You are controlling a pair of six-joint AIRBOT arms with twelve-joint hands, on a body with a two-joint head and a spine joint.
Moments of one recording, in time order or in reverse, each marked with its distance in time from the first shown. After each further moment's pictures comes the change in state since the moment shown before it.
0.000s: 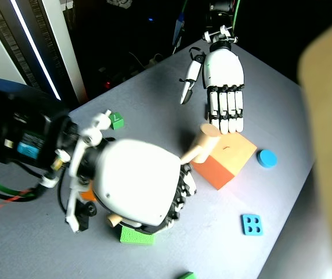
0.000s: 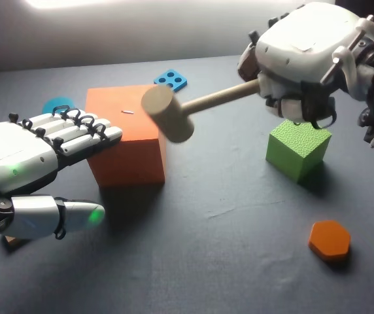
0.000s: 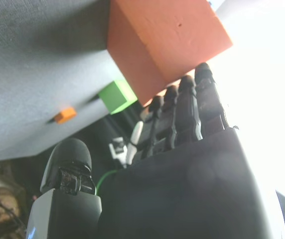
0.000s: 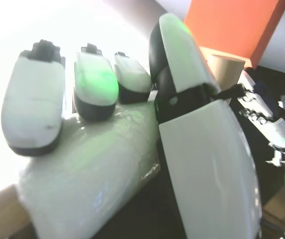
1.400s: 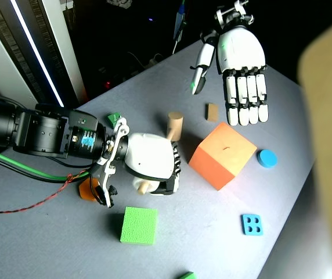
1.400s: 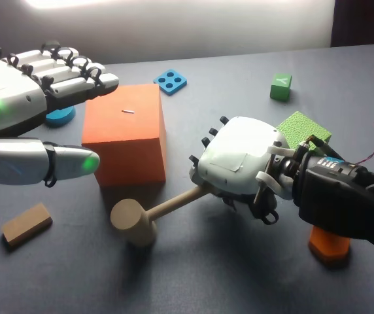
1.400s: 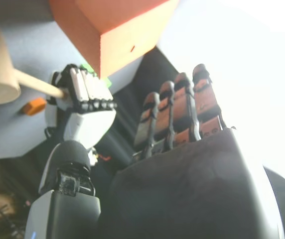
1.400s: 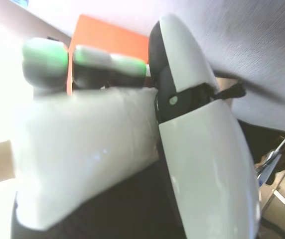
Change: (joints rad) left arm -0.292 0.140 -0.079 0.132 0.211 -0.037; right arm -0.230 -0.290 0.204 -0.329 -0.007 0.195
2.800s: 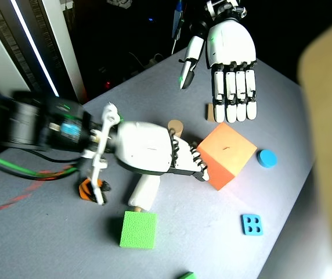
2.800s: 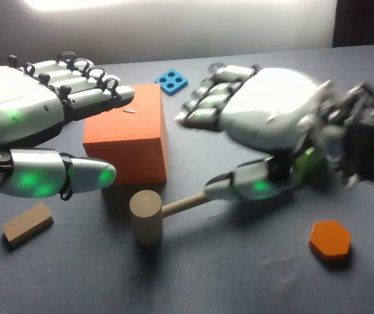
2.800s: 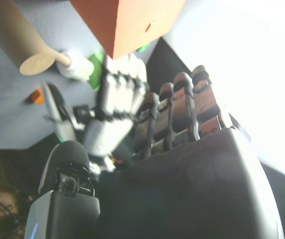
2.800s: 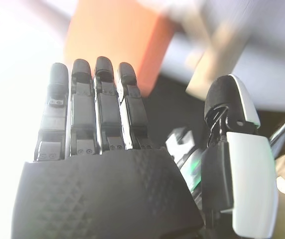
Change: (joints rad) left arm -0.050 0.024 -0.084 0.008 0.091 0.000; right arm 0.158 0.286 -0.209 0.006 -0.129 0.146
